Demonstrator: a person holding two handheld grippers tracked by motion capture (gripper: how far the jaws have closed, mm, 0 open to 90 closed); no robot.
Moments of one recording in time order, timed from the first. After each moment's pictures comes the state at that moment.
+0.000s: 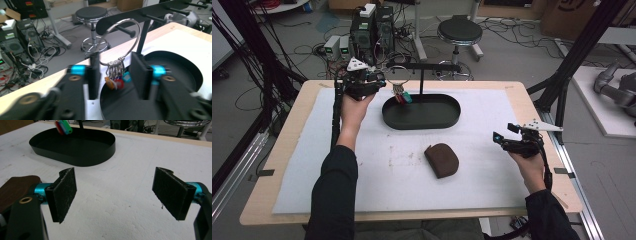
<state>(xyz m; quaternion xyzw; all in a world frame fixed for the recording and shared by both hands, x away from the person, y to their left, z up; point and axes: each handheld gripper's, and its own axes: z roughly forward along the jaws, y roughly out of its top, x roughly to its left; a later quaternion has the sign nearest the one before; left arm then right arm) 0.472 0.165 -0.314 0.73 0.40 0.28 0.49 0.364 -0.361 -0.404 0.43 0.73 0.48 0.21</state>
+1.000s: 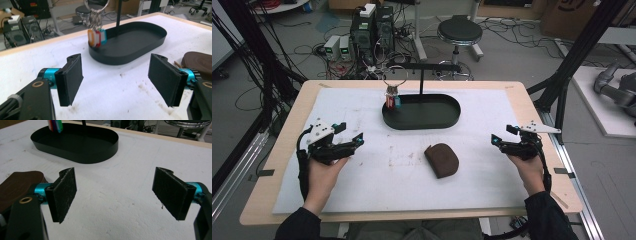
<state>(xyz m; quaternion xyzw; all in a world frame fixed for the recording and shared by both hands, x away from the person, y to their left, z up) 0.313 0.225 -0.383 0.70 0.40 0.28 0.51 0.356 -0.354 -0.402 0.42 0.74 0.47 0.22</state>
